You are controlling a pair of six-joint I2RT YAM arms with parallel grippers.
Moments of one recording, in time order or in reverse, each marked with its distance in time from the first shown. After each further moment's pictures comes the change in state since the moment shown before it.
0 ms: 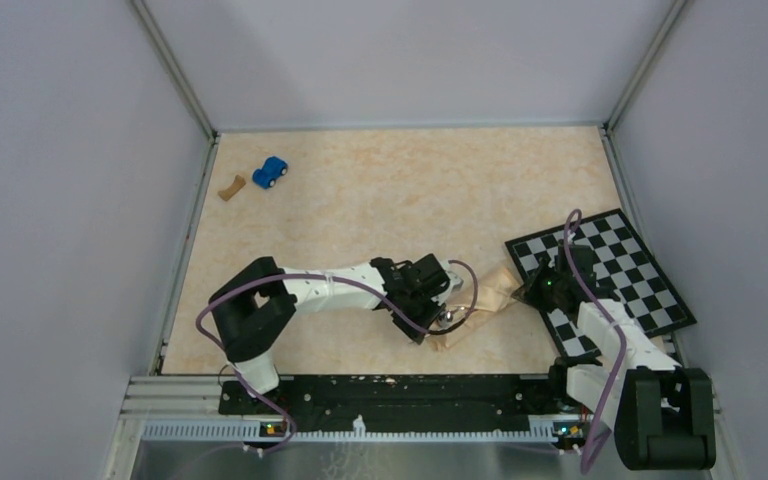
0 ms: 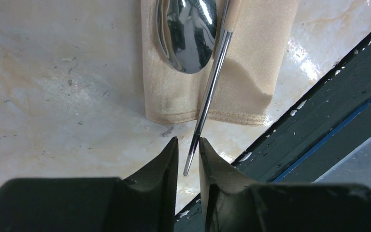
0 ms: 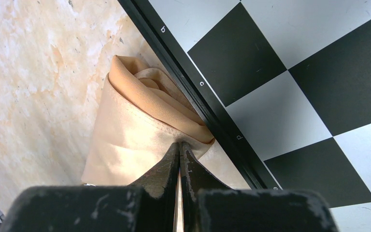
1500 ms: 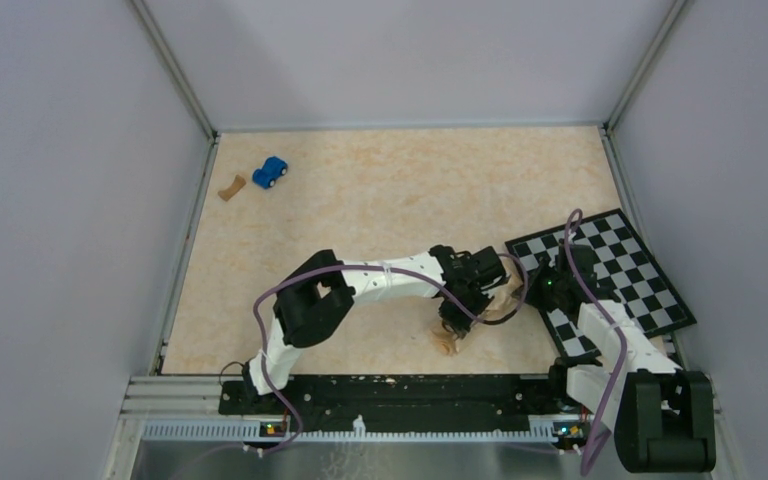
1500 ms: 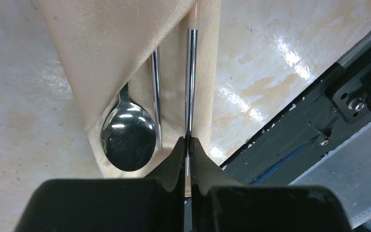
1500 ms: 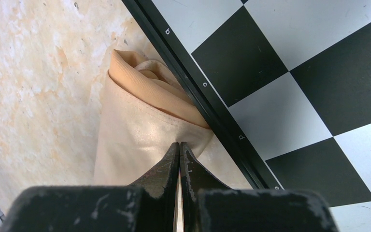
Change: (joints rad) left arm -0.079 0.343 0.514 -0.201 0.011 -0.093; right arm 0.000 -0.013 0.000 0.000 0.000 0.000
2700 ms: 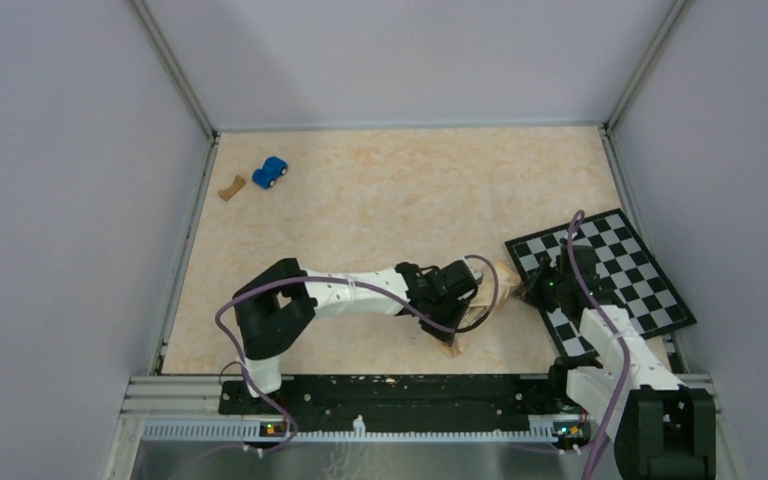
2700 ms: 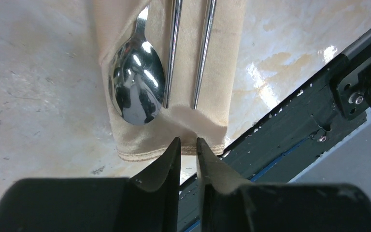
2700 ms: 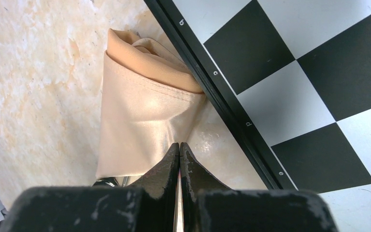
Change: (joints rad) left arm -0.015 -0.235 -0.348 0.233 -0.074 -0.192; right arm 0.006 -0.071 0.005 -0.055 -0.011 -0.008
